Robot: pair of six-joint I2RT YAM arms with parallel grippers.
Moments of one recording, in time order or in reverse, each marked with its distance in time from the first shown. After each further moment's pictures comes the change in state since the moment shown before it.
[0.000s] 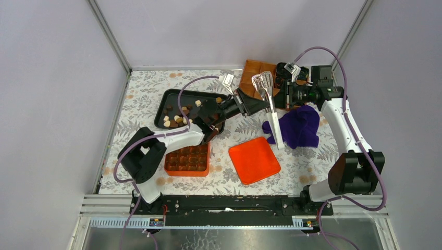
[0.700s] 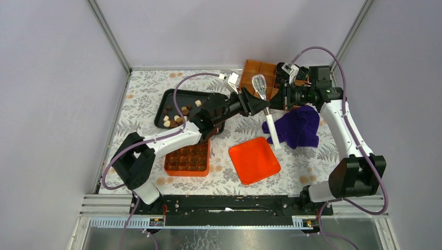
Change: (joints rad) left arm -0.027 -0.081 0.095 -0.465 -0.138 0.246; right arm 0.026 -0.029 0.000 -0.013 0.069 -0.034
